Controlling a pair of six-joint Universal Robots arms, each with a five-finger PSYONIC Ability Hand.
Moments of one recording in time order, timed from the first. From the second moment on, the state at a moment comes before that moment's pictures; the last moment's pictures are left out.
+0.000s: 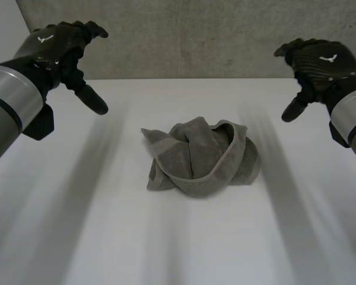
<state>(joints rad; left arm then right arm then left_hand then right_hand) 4.33 -1.66 -1.32 2.99 -1.51 3.13 1.87 -1.46 1.47 -0.01 1.44 2.92 0.28 0.28 0.26 0.29 0.24 0.23 0.25 0.25 0.25 0.06</state>
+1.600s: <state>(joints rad) 4.12 -2.08 -1.33 3.54 -1.66 3.54 1.97 -1.14 1.36 -0.33 1.43 2.71 1.41 1.51 1.53 1.51 1.52 1.33 1.33 1.32 1.34 1.18</state>
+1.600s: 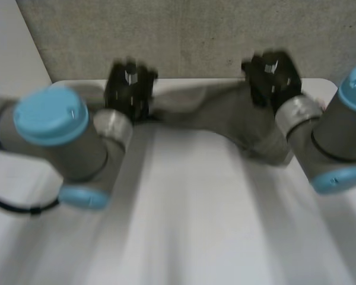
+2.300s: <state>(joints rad) 4.26 -1.99 -1.83 3.69 -1.64 3.59 1.80 -1.21 1.71 -0.15 1.19 2.66 1.42 1.51 1.53 1.51 1.52 0.45 0.45 0.45 0.45 0.25</state>
